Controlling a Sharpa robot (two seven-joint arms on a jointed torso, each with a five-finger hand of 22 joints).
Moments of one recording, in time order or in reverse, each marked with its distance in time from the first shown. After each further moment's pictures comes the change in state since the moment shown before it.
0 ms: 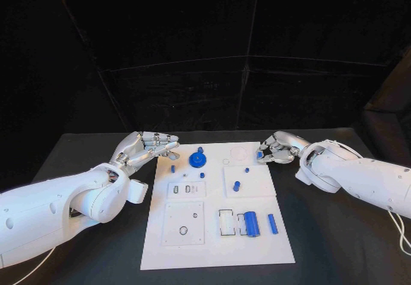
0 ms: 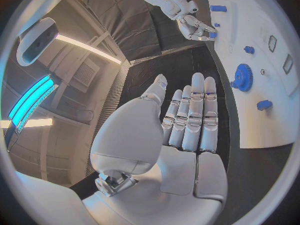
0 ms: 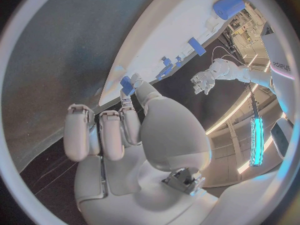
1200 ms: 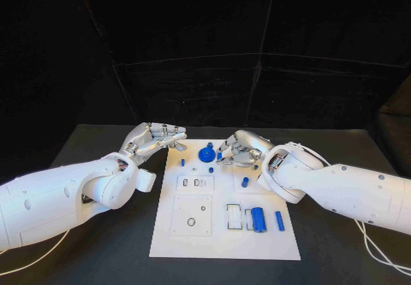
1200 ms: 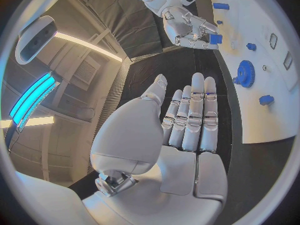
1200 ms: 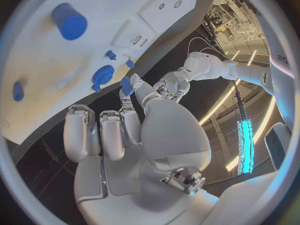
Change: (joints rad) left arm 0.001 0.000 0.000 -0.013 0.026 0.003 -0.002; left_hand 0.000 0.000 0.000 0.000 0.000 0.000 0.000 -0.005 0.000 0.000 0.000 -0.004 0.000 0.000 0.000 -0.005 0.001 0.000 0.000 0.000 0.000 -0.001; right arm 0.005 0.152 0.000 0.288 -0.051 -0.120 -0.228; right_hand -0.009 0.027 0.020 -0.009 0.018 0.001 0.001 -0.004 0.000 0.000 -0.007 0.000 0.000 0.000 -0.007 0.003 0.000 0.000 0.004 -0.010 0.004 0.000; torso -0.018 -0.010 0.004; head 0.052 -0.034
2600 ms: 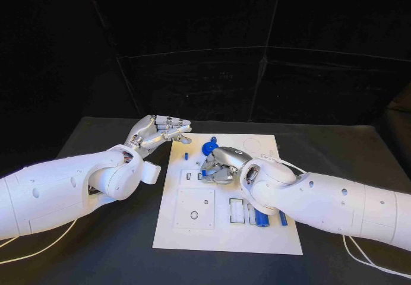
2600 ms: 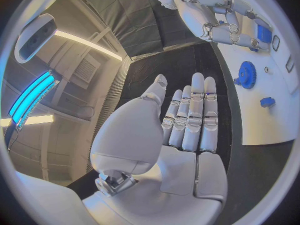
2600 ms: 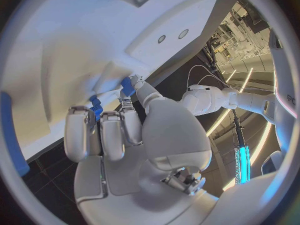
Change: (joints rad) left arm 0.002 0.004 0.000 0.001 0.015 0.002 -0.001; left_hand 0.000 0.000 0.000 0.000 0.000 0.000 0.000 0.000 0.000 0.000 0.000 0.000 0.000 0.000 0.000 0.000 0.001 0.000 0.000 0.000 0.000 0.000; right arm -0.062 0.150 -0.044 -0.060 -0.206 0.057 -0.095; right_hand -0.018 -0.017 0.008 0.003 0.001 -0.006 -0.006 -0.009 0.007 -0.004 0.004 -0.008 0.000 0.000 0.000 0.000 0.000 0.000 0.000 0.000 0.000 0.000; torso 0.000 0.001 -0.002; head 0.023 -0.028
